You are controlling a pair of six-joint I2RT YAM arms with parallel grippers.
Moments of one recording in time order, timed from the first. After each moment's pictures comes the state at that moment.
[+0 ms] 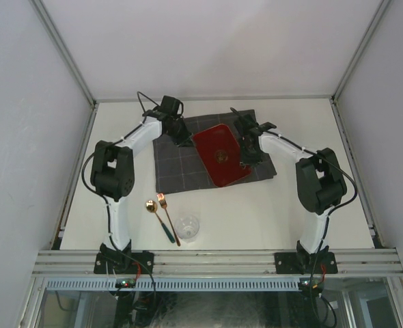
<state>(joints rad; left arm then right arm) -0.35 2.08 1.71 -0.64 0.26 -0.77 0.46 1.89 1.42 -0.80 0.12 0.47</state>
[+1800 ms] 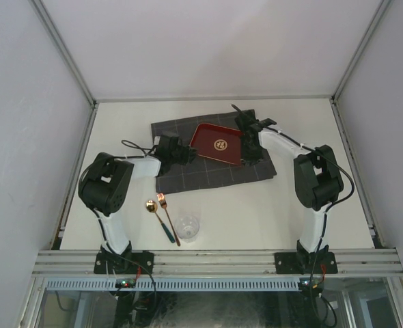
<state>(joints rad) -0.42 1.87 0.97 0.22 0.01 -1.59 0.43 1.94 1.48 -0.84 0.12 0.46</state>
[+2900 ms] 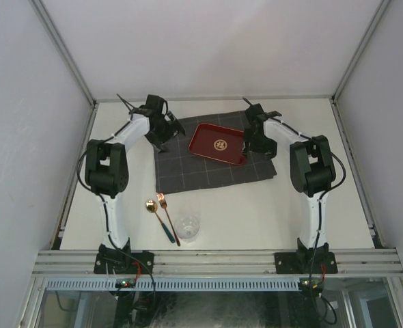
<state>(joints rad) -0.24 2.06 1.69 -0.66 0.14 -0.91 0.32 2.11 1.64 -0.87 0.17 0.45</state>
